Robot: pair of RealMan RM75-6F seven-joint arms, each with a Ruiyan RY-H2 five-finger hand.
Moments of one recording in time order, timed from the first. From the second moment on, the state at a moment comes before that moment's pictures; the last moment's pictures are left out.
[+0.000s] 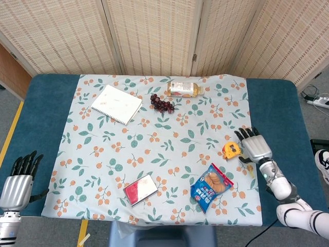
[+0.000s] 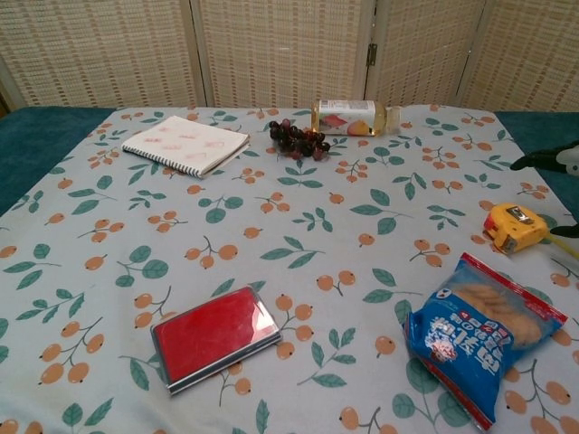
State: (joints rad) left arm -0.11 -1.20 -0.04 -1.57 1.48 1.47 0.16; right arm 0.62 -1.34 0.01 -1.30 -1.10 0.86 -0.33
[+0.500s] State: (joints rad) left arm -0.10 -1.21 -0.03 -1.56 1.48 1.47 0.14; right arm 0.67 -1.45 0.07 -1.20 -1.05 0.80 -0.39
